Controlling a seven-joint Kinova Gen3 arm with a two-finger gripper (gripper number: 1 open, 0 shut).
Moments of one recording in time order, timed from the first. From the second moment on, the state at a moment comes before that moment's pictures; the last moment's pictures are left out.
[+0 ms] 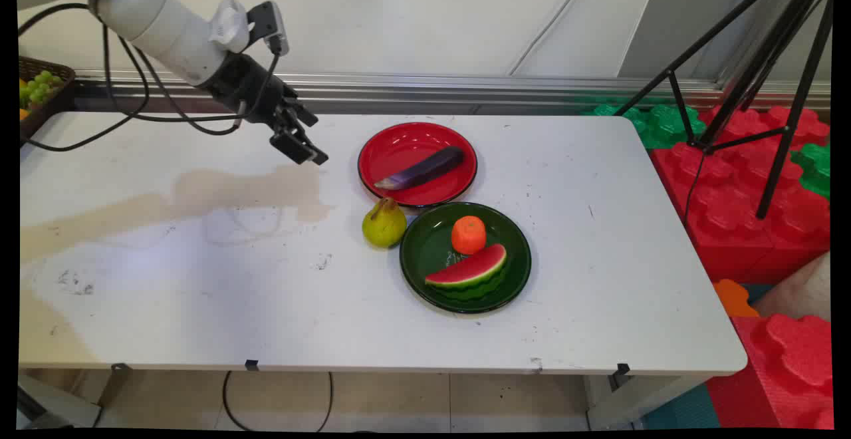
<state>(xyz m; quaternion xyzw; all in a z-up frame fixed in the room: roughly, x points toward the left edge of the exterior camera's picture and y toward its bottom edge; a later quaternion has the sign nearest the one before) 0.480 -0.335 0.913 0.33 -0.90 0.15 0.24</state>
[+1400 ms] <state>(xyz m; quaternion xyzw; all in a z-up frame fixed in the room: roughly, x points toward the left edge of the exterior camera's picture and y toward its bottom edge) 0.412 -0.438 0.839 0.30 -0.91 0.15 0.23</state>
